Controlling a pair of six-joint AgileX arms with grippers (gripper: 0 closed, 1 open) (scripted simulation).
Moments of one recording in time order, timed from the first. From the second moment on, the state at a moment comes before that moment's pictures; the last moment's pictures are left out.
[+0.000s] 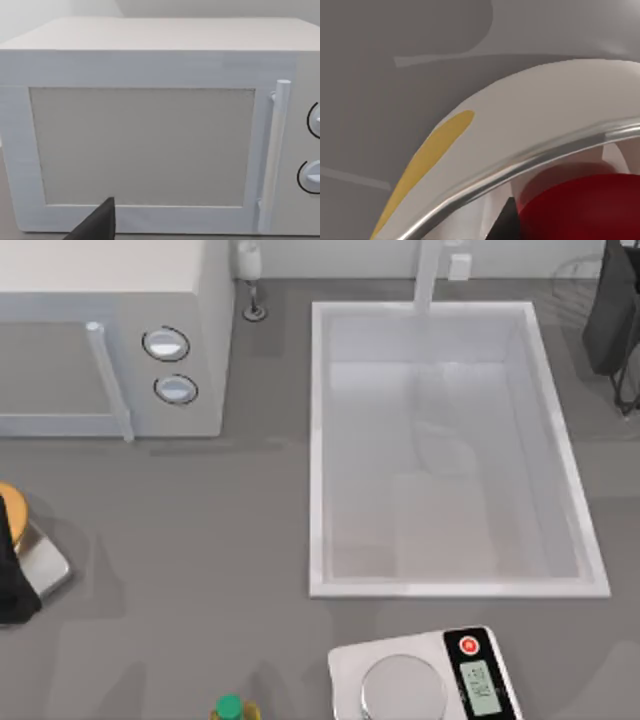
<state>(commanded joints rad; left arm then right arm) 0.00 0.00 0.00 0.00 0.00 0.00 -0.34 1.87 1.17 -0.80 0.00 -0.28</state>
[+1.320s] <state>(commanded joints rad) 0.00 0.00 0.00 0.00 0.00 0.00 -0.26 1.77 1.40 -1.02 0.06 -0.26</state>
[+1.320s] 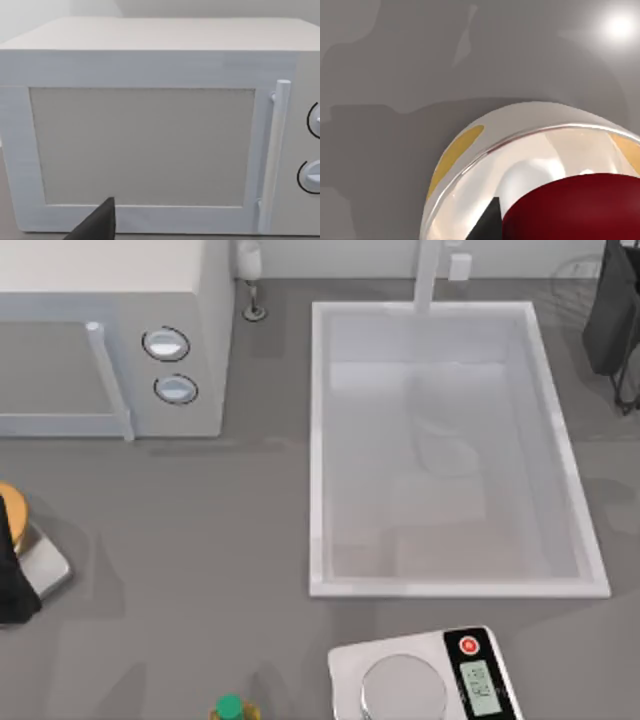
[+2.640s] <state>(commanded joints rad) 0.00 0.00 0.00 0.00 0.00 0.00 0.63 1.61 0.72 0.85 0.67 0.01</state>
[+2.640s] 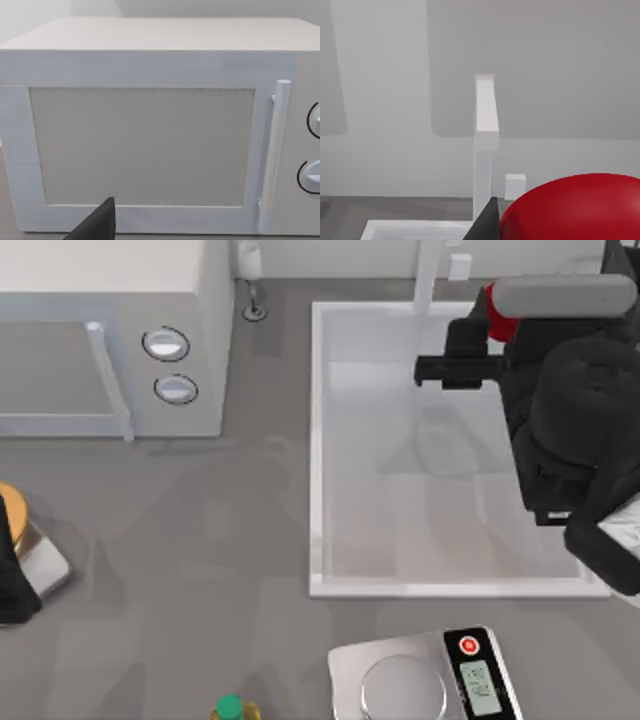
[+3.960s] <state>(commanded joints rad) 0.00 0.00 0.00 0.00 0.00 0.00 0.65 2.22 0.61 1.60 0.69 0.02</state>
